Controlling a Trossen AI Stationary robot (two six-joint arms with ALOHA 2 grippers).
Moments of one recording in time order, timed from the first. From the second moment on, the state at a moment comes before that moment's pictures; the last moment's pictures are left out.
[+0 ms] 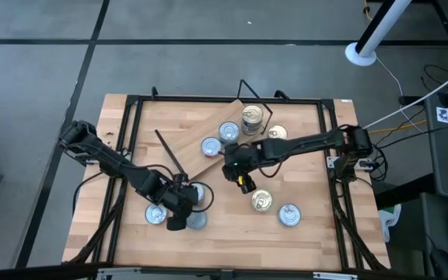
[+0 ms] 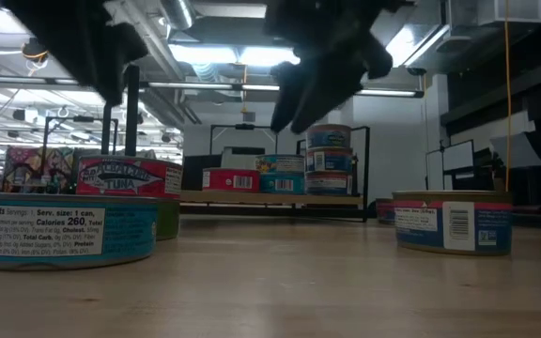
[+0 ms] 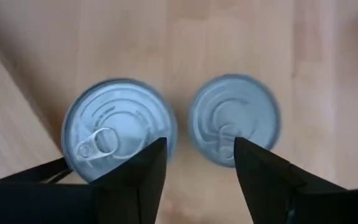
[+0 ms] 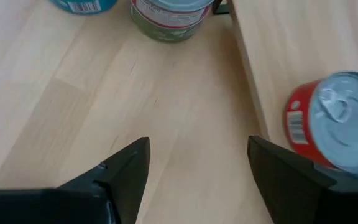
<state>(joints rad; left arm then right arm) -0.49 1.54 1.11 -0.75 -0.20 -0.52 0.07 1.84 1.45 -0.62 -0.02 -0.39</state>
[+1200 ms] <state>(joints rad) -0.52 1.69 1.09 -0.74 -0.38 -0.42 0.07 1.96 1.45 -0.52 -0.02 -0.39</state>
